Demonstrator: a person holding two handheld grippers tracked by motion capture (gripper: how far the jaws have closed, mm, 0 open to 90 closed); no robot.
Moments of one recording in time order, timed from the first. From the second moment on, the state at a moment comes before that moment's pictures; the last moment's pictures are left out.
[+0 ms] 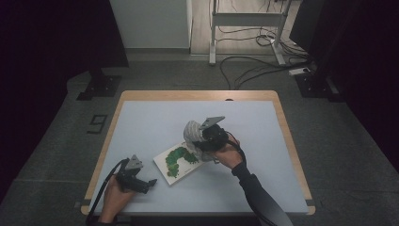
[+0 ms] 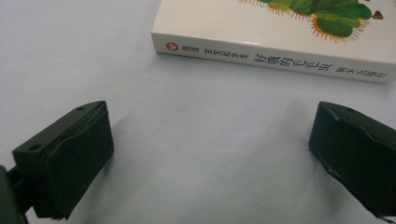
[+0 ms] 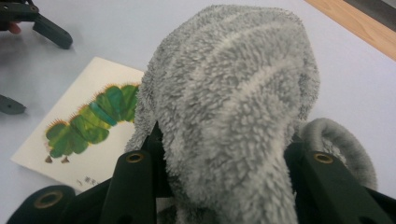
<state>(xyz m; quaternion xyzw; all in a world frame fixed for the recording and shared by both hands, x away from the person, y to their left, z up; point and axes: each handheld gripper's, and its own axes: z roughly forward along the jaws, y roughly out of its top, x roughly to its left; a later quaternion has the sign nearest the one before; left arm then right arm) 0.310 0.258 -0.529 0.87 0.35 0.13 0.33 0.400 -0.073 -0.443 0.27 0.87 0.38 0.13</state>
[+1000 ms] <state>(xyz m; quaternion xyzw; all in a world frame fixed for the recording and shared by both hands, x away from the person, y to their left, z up) 0.310 0.257 -0.529 0.87 0.35 0.13 0.33 0.388 -0.164 -0.449 0.34 0.85 0.37 0.17</state>
